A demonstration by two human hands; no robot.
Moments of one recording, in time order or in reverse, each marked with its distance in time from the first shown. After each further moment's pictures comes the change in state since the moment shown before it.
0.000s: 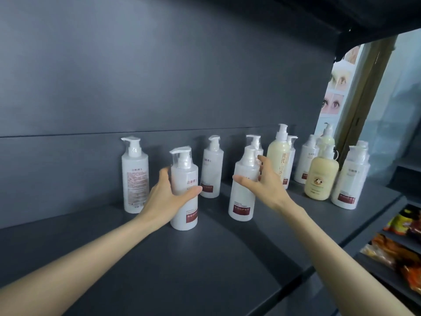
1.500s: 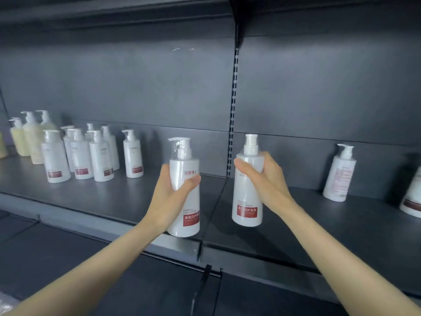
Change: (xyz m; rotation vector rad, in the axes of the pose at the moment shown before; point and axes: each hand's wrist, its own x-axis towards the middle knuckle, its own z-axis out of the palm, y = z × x) left_hand -0.343 0.049 -0.303 0.060 0.760 -0.049; right_hand -0.238 -0.285 0.211 0.580 -0.556 -0.376
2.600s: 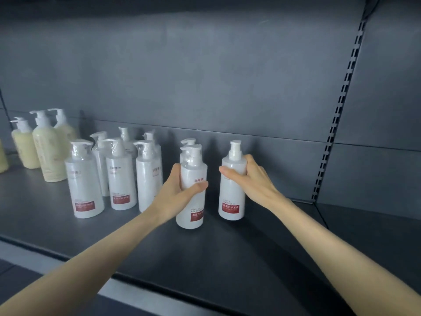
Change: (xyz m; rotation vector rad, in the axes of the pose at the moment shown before) left_hand 0.218 -0.150 -0.196 0.137 -0.212 -0.060; right_hand 0.169 0.032 0.279 -0.263 -0.173 0.070
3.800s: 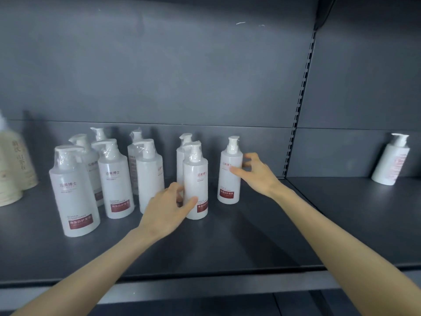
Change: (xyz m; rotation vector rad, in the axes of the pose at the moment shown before) left_hand -0.014 -0.045 -0.055 0.492 -0.199 0.100; right_hand -0.033 -0.019 0.022 -0.174 0.183 0.259
